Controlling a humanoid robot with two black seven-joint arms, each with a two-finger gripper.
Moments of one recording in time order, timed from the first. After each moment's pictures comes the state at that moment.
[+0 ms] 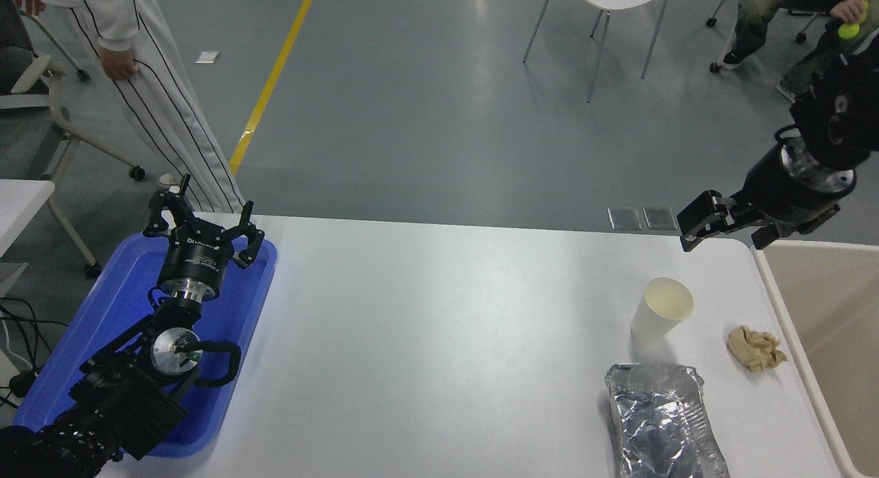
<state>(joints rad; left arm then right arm) -0.62 0.18 -0.87 -0.41 -0.09 -0.57 -0.51 1.91 -0.37 -1.43 1.15 -0.40 0.53 0.27</state>
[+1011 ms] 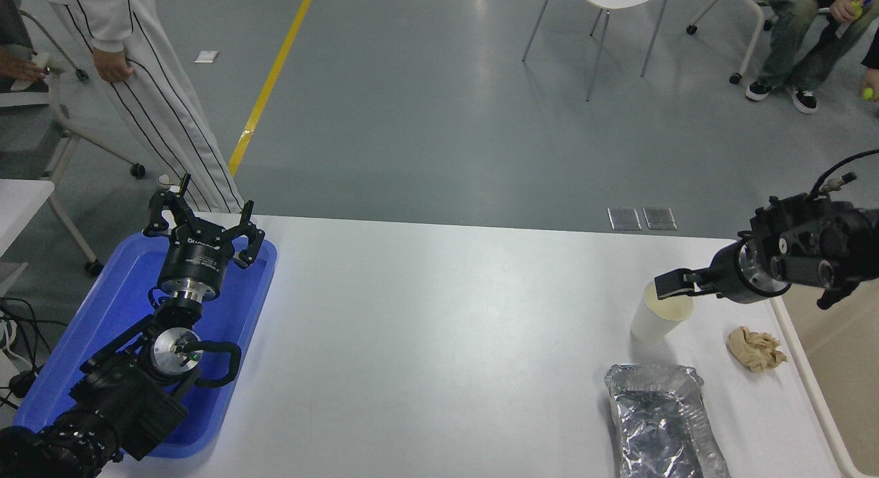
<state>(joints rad) -0.62 0.18 -0.87 -0.41 -0.09 -0.57 -0.51 1.42 -0.36 -1.28 0.83 -0.38 0.24 0.26</state>
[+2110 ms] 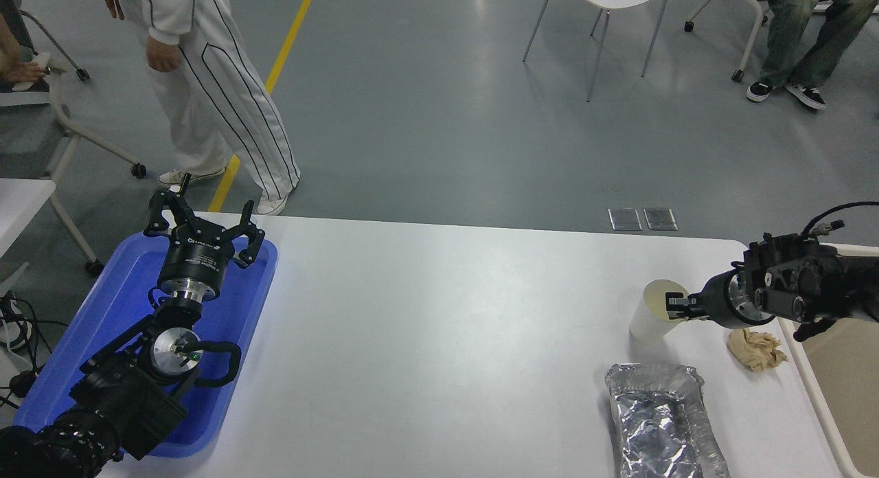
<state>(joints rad) -0.62 0.18 -0.87 -0.41 -0.09 -0.57 -0.51 1.27 -0.34 -1.22 0.72 -0.31 0.27 0.25</state>
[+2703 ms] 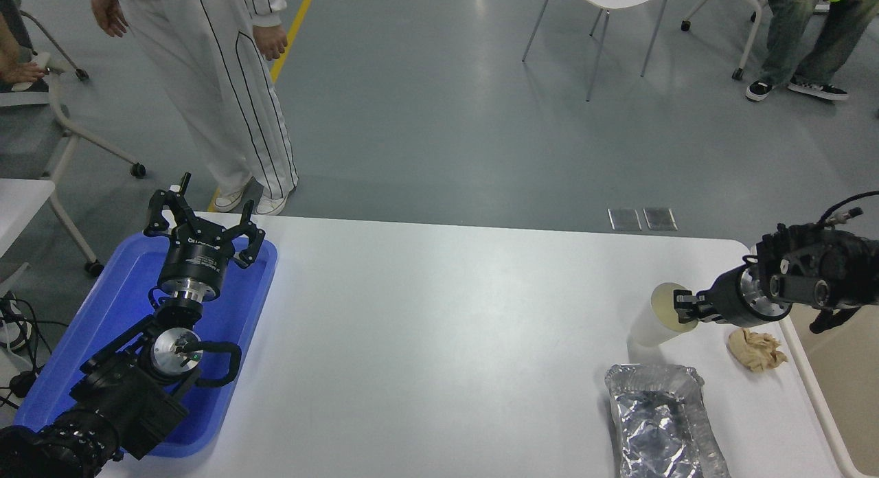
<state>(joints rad) -0.62 0.18 -0.87 -0.41 -0.09 -0.57 -0.51 1.45 -0.43 -1.24 0.92 -0.32 0.37 0.26</state>
